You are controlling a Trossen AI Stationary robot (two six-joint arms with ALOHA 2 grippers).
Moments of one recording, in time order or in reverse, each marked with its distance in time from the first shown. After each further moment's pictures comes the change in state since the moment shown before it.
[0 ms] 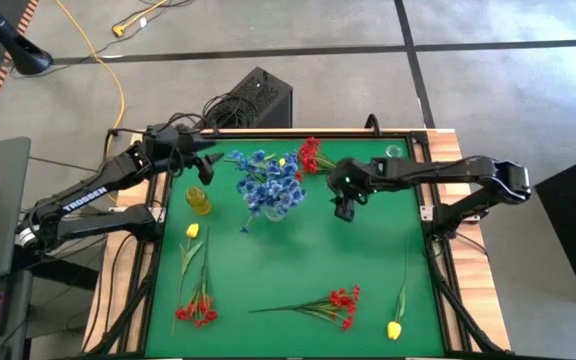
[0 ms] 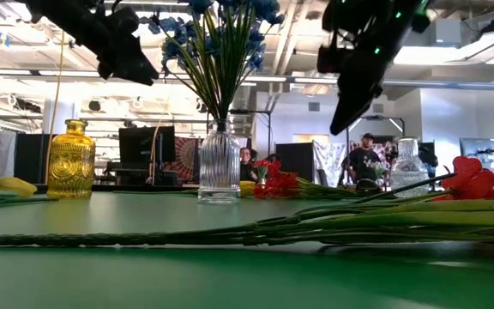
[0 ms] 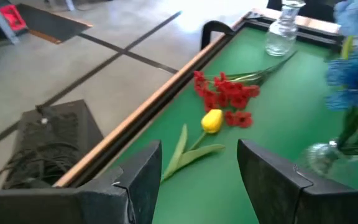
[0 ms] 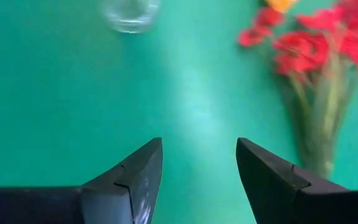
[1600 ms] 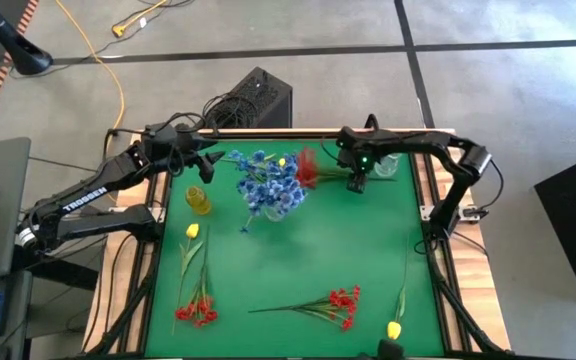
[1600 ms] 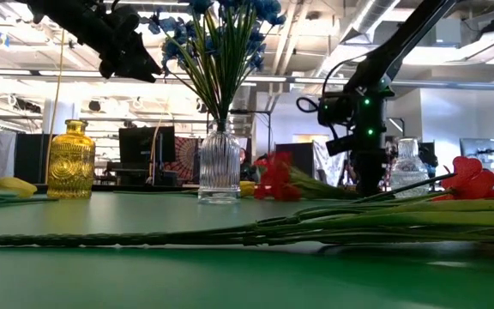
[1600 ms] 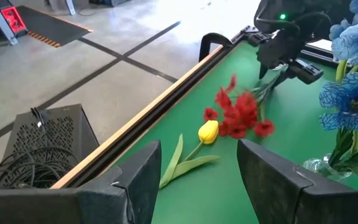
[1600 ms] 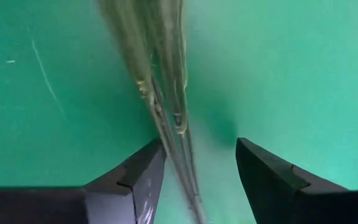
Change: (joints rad) left arm -0.001 0.001 0.000 0.039 0.003 -0.044; right arm -0.448 0.371 0.009 -0.059 -0.001 -0.421
